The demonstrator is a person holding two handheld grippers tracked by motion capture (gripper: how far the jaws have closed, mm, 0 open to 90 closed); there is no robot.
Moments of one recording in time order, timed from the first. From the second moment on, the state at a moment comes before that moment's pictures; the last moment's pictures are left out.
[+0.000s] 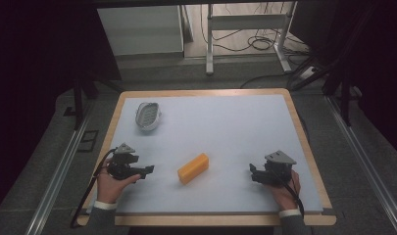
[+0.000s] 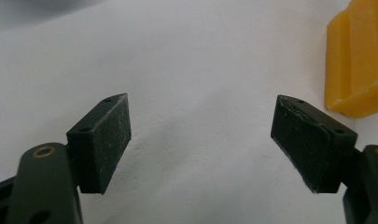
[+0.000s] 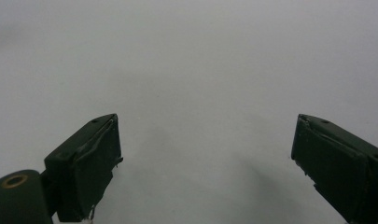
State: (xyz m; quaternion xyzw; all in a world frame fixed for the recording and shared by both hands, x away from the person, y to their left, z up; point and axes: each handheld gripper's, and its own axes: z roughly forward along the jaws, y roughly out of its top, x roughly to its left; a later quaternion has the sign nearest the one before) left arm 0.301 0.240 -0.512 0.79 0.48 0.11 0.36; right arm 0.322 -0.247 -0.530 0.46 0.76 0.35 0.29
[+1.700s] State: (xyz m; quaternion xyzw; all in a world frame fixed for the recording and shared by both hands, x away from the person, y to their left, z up) left arm 0.306 0.219 -0.471 0.82 0.44 0.11 0.35; right arm 0.323 -0.260 -0.528 0.49 0.73 0.39 0.27
